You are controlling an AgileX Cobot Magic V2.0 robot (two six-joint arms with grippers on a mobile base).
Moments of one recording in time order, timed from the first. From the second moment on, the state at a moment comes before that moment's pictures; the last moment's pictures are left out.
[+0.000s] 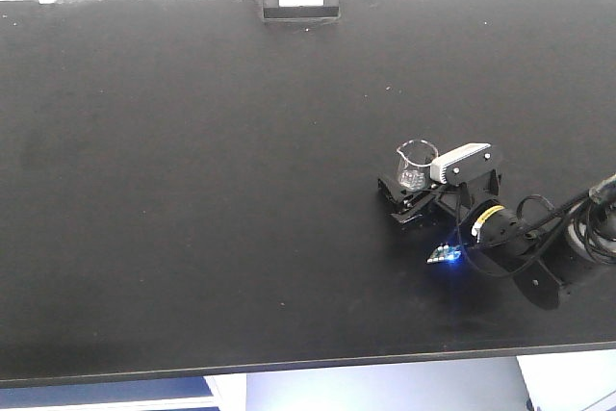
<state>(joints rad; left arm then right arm) -0.01 -0.02 0.03 -0.08 0.13 -0.01 0.14 2.16 -0.58 -0.42 -1.18 0.09</state>
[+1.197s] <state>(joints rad) -0.01 -0.02 0.03 -0.08 0.13 -0.01 0.14 1.48 0.01 -0.32 -1.14 0.07</state>
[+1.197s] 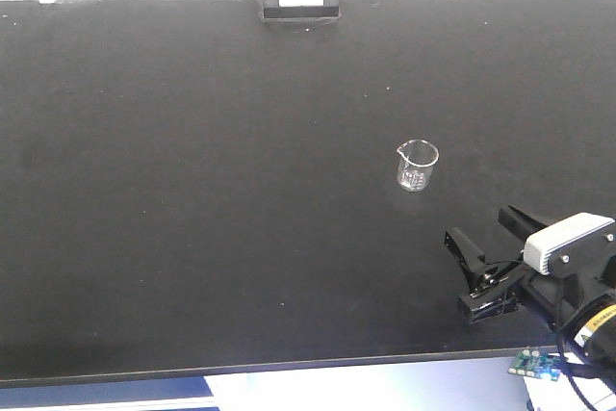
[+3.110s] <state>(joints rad) -0.01 -0.02 0.03 -0.08 0.13 -0.01 0.01 -0.01 0.03 0.49 0.15 -0.52</state>
